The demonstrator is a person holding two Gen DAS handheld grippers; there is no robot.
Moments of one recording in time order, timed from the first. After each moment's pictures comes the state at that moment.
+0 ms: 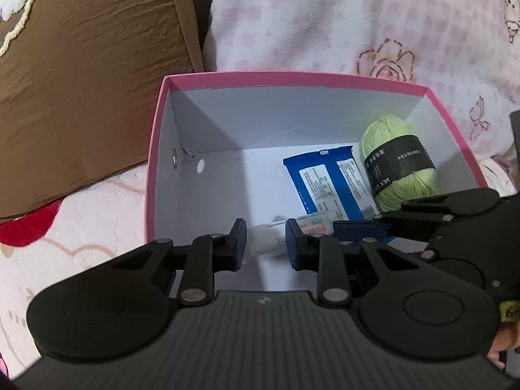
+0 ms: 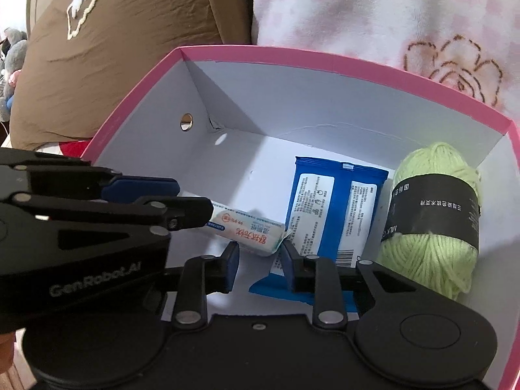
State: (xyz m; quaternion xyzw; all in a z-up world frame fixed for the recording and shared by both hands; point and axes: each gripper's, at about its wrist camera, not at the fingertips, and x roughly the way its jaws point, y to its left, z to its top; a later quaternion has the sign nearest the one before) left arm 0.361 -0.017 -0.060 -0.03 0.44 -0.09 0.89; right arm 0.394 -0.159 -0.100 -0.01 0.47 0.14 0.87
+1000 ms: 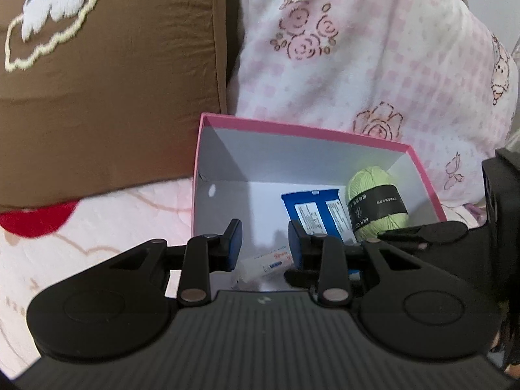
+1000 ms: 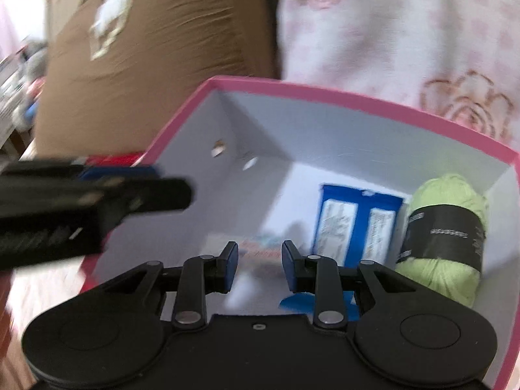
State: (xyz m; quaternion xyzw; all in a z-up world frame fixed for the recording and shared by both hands) left arm 0.342 0.022 -0.027 -0.11 0.40 -0.09 0.91; right arm 0.389 -0.149 -0.073 0.00 0.46 0.19 0.87
